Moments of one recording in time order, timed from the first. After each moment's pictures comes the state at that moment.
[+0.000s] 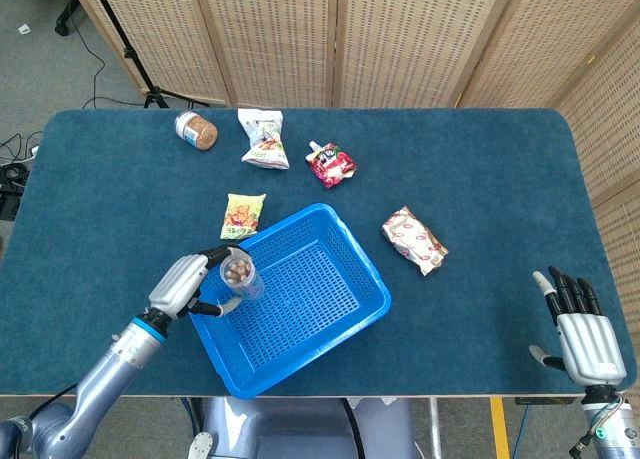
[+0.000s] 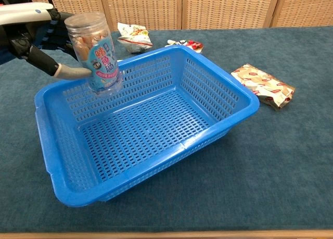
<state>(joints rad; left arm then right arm) -0.55 -1.27 -0.16 -1.93 1.32 1.00 -0.18 0.09 -1.09 0.04 -1.71 -1.46 1.41 -0.16</state>
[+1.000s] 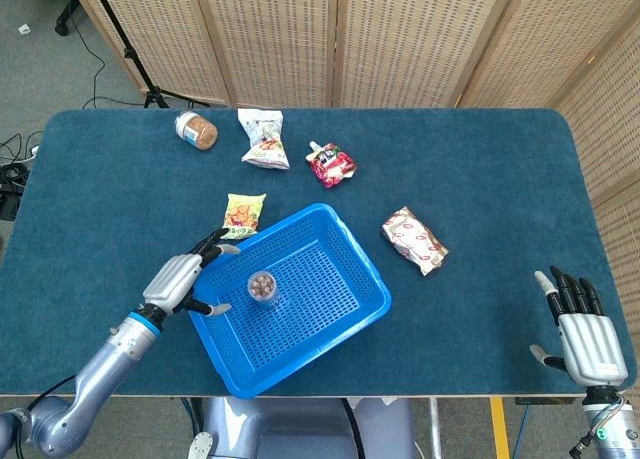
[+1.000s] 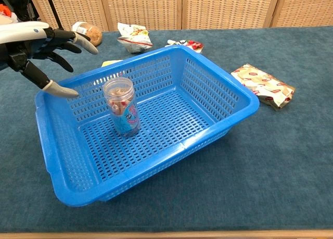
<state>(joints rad) -0.58 -1.26 -0.14 -1.83 1.25 0.97 -0.13 0.09 -1.10 0.04 -1.71 -1.46 1.42 -0.16</state>
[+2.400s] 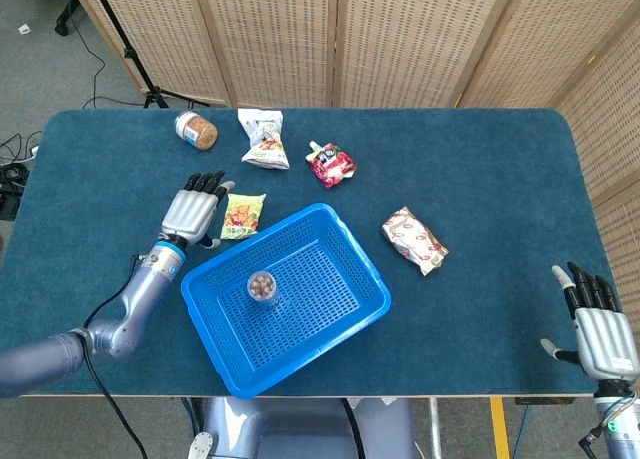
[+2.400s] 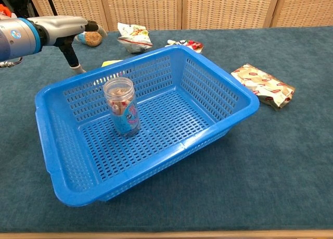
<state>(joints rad) -0.90 -1.49 -0.22 -1.31 0.88 0.78 0.40 0.09 -1.10 0.07 -1.66 -1.39 1.39 -0.06</state>
